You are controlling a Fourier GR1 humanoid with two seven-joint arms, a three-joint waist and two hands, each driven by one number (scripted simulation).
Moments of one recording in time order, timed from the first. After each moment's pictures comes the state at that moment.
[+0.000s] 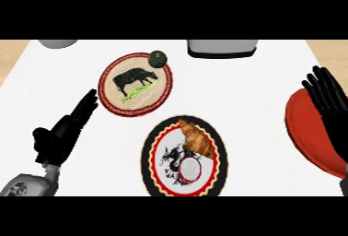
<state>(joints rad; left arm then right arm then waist) -0.12 0.44 -0.24 -1.51 0.21 0.08 0.05 -0.09 -0.47 0.00 -1.72 -0.29 0.03 -0.03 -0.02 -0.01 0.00</state>
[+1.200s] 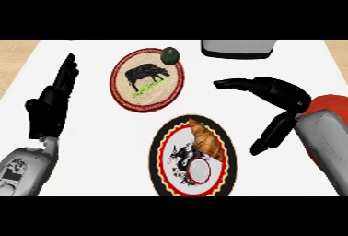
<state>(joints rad) -0.29 0.41 -0.16 -1.53 0.05 0.30 0.14 -0.59 -0.48 0.30 -1.24 -0.14 0.68 -0.48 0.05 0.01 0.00</state>
